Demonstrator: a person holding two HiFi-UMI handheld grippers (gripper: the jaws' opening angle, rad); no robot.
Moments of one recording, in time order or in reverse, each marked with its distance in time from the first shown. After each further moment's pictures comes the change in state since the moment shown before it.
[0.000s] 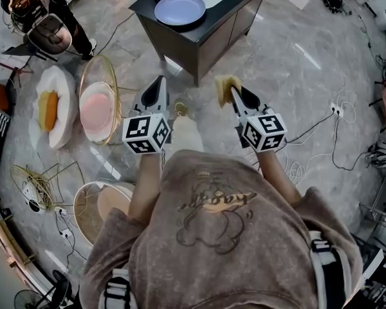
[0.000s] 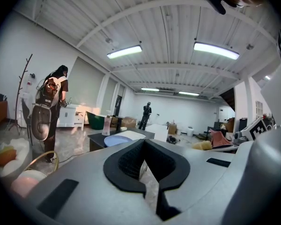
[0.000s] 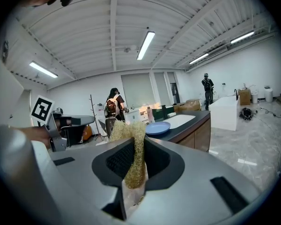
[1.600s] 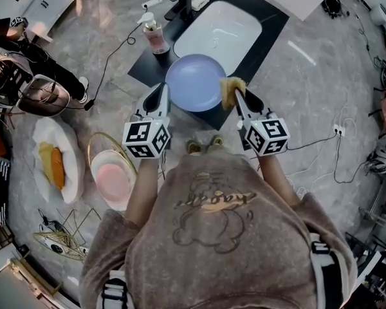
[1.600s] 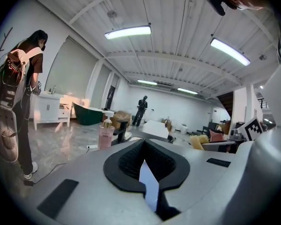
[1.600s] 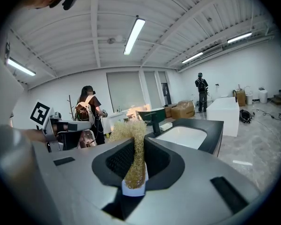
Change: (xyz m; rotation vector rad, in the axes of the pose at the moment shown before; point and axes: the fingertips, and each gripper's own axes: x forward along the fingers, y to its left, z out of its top) left arm 0.370 0.222 0.088 -0.038 0.091 -0.139; right arm 0.372 -0.152 0.142 0.032 0.000 -0.124
